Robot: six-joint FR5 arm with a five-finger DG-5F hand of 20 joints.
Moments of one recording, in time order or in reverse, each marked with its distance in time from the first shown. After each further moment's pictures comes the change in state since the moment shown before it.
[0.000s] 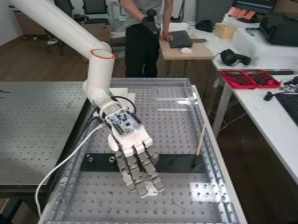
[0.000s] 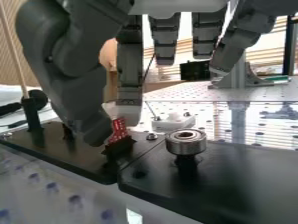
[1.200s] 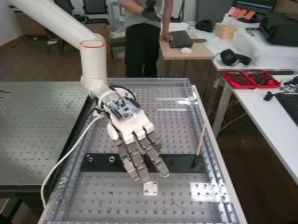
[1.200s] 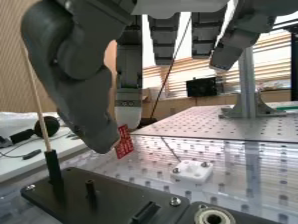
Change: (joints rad) arm 0.011 0.097 -0.056 0.164 0.001 -0.154
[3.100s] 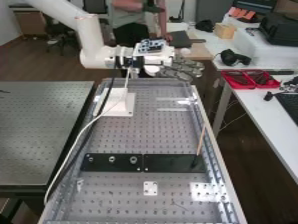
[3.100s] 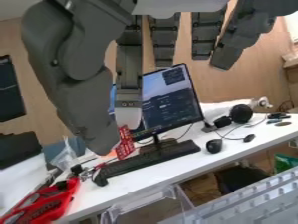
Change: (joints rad) arm 0.210 0.113 -0.021 0.055 -0.545 0.034
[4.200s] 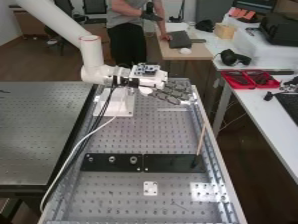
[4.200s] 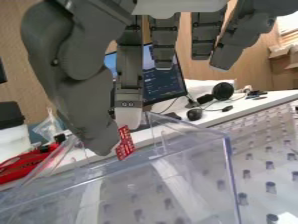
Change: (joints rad) arm 0.038 -0.111 -0.062 0.088 0.080 0.006
